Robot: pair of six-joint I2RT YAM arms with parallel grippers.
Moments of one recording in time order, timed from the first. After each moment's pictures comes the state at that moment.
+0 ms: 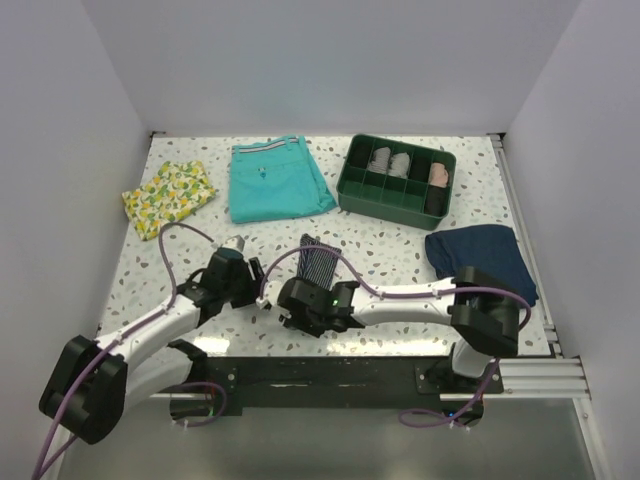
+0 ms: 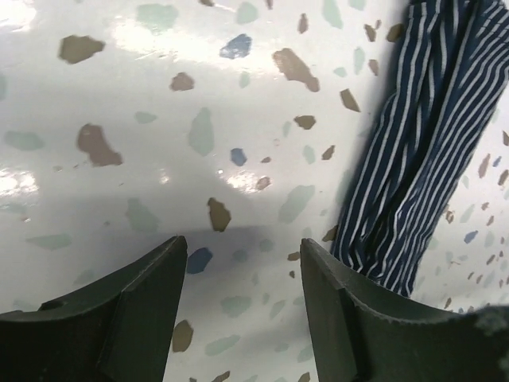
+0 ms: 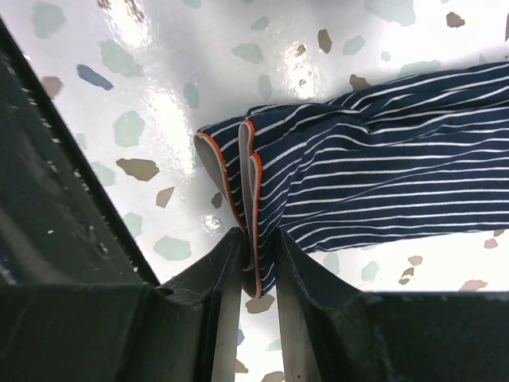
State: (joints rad) left arm -0.47 1.04 0.37 -0.19 0.05 -0.75; right arm 1.29 1.70 1.06 -0.42 0.15 0.01
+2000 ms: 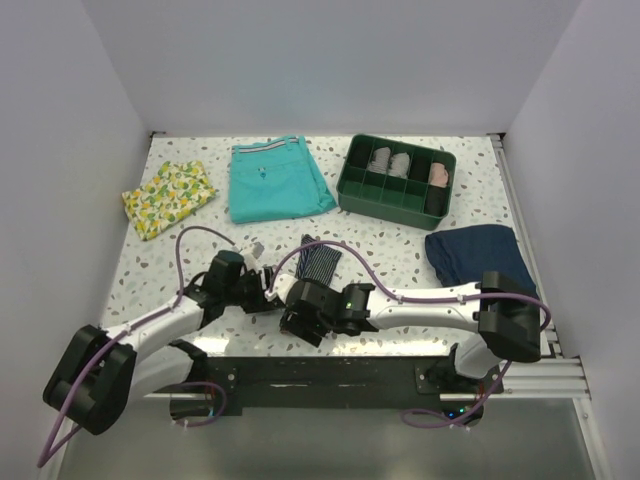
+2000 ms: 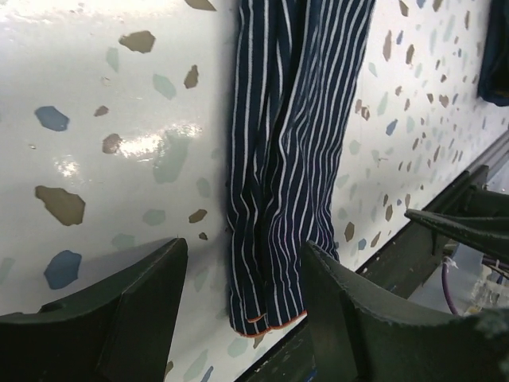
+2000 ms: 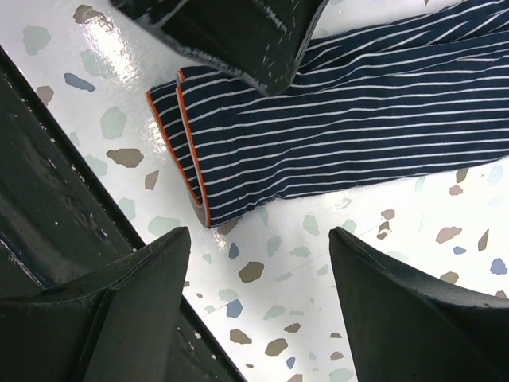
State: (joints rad) left arm -0.46 1.09 0.32 -0.05 0.40 -0.66; right arm 1.31 1.58 1.03 -0.45 0.25 0.11
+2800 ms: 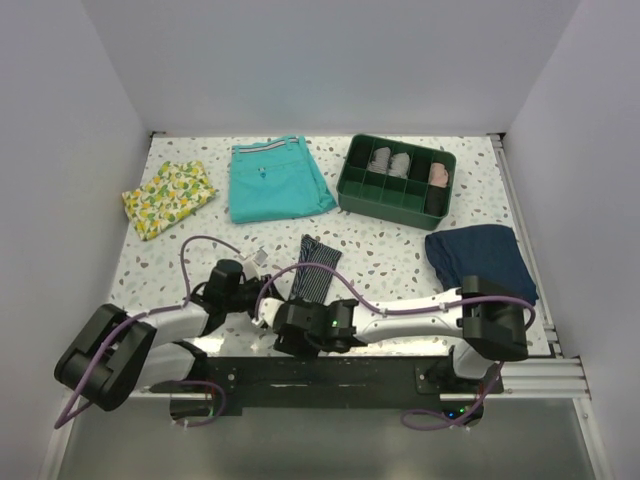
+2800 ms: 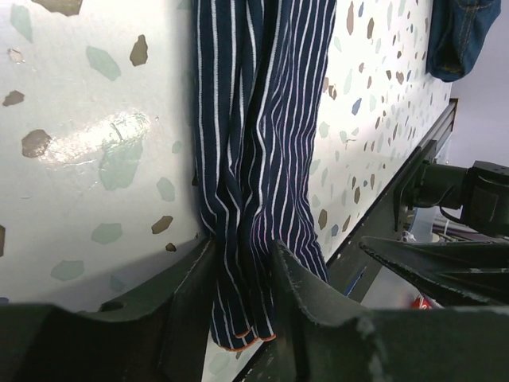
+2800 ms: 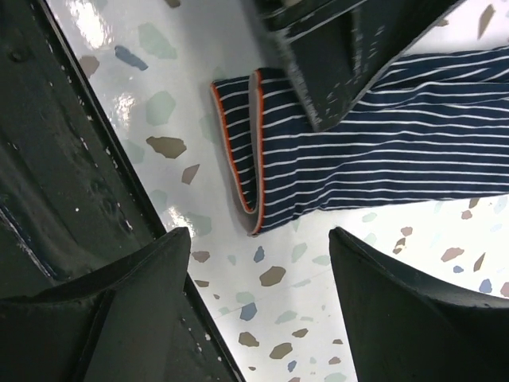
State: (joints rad) left arm -0.46 1.22 0.18 0.31 0.56 -0.75; right arm 1.42 1.65 1.07 -0.47 0.30 0.04
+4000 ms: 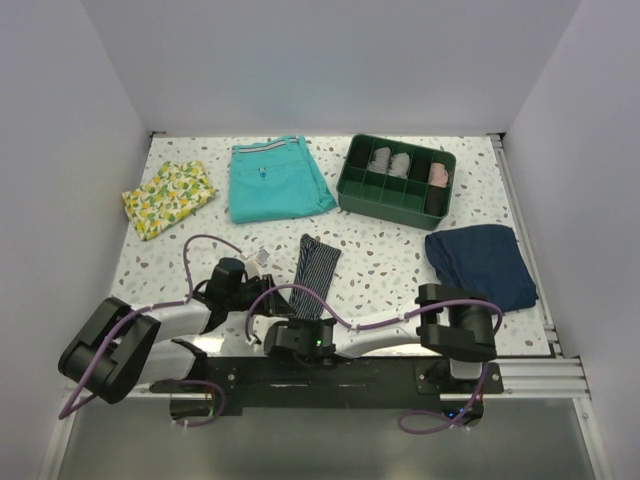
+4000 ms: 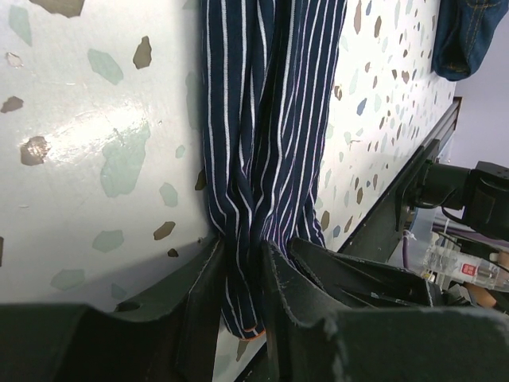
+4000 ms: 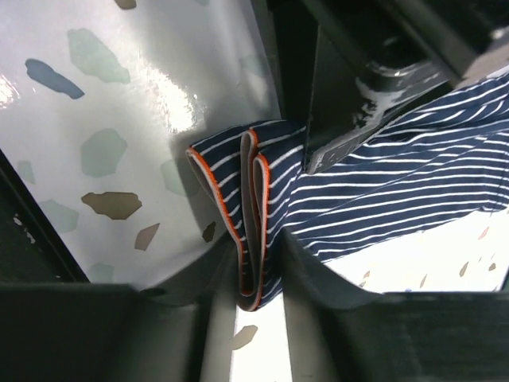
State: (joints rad) left arm -0.46 1.27 0.20 0.31 0.56 -0.75; right arm 1.49 1.83 1.04 -0.30 0.56 -0.09
